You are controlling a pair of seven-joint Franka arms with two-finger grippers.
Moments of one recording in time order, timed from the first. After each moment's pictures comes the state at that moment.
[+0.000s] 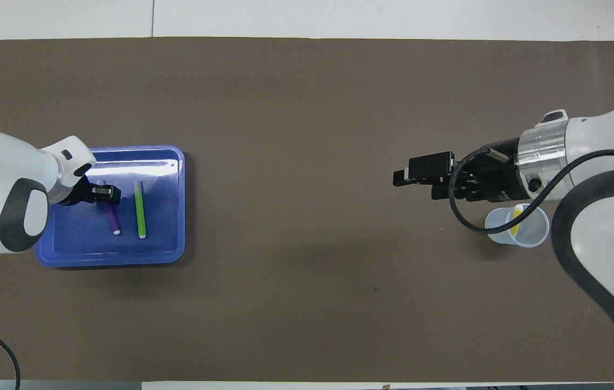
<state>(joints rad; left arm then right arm) 0.46 0.21 -0.48 -2.15 0.10 2.26 0.05 0.03 -0.08 0.14 -1.93 0.71 1.88 0.14</state>
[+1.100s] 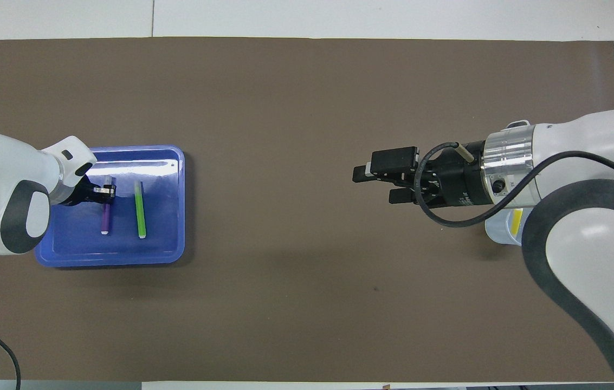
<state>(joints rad) 0.46 0.21 -0.48 -2.15 0.10 2.28 0.02 0.05 -0.08 0.19 -1.94 0.86 1.95 0.22</state>
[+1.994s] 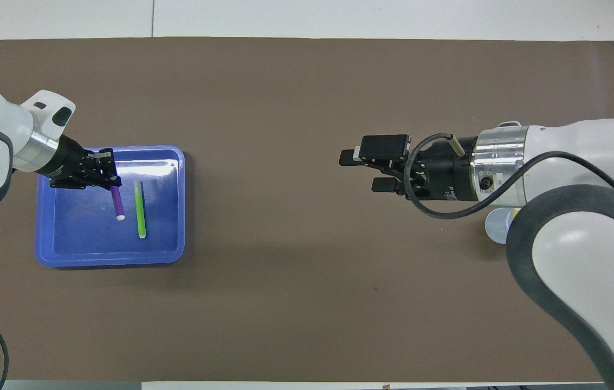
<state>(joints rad) 0.39 0.21 -0.50 -1.82 -0.15 1.83 -0.39 0.09 -0.08 0.20 -1.96 0.96 2.09 0.22</state>
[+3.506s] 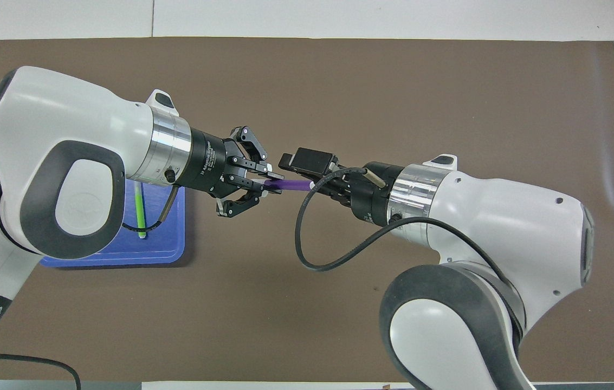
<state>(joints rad) 0.22 0.11 -0.70 -1.77 -0.70 1.96 -1.54 0.34 -0.09 0.20 -2.04 0.98 2.53 0.34</state>
